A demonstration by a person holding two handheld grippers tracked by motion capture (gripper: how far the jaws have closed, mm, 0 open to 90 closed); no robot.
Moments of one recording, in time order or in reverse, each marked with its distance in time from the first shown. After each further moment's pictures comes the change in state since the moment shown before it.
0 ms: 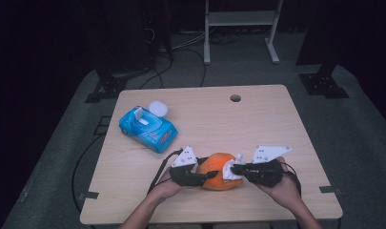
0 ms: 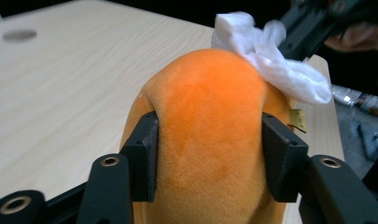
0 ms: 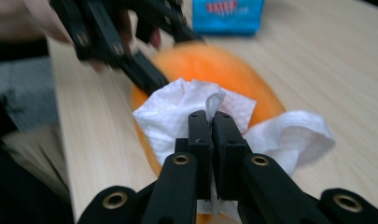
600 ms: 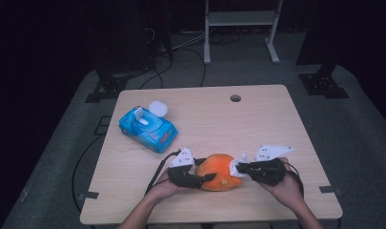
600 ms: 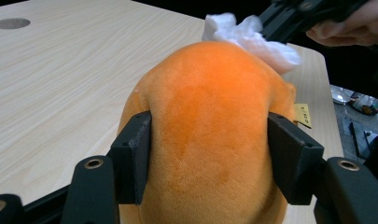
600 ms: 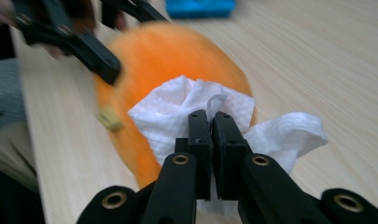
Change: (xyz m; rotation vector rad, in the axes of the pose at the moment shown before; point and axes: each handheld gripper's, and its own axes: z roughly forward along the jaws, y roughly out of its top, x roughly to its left) left arm 0.001 -0.006 0.000 0.008 -0.019 0.011; right arm -0.014 -0.016 0.000 0.023 -0.063 0.050
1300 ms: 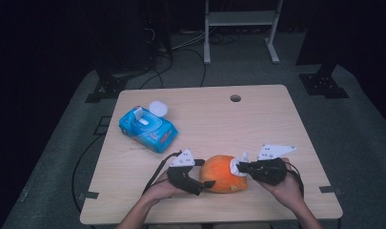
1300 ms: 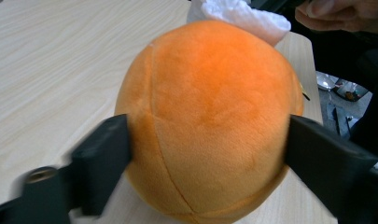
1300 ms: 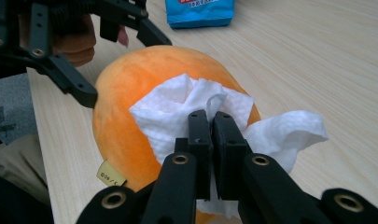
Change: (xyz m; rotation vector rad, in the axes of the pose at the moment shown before) left arm -0.002 -0.001 -0.002 0.061 -0.050 -0.013; right arm -0.001 0.000 -0.002 -0.039 0.022 0.045
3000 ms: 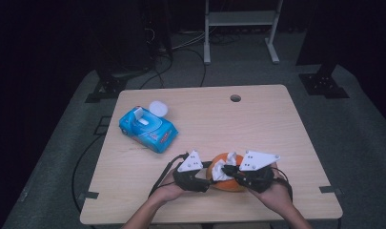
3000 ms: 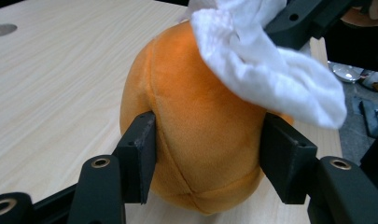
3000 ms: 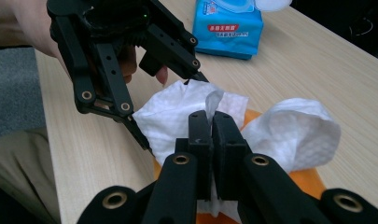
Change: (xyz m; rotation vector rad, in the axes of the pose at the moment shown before) left arm -0.014 0.011 0.009 -0.004 0.062 0.079; right arm 0.051 0.030 0.010 -0.021 -0.046 -0.196
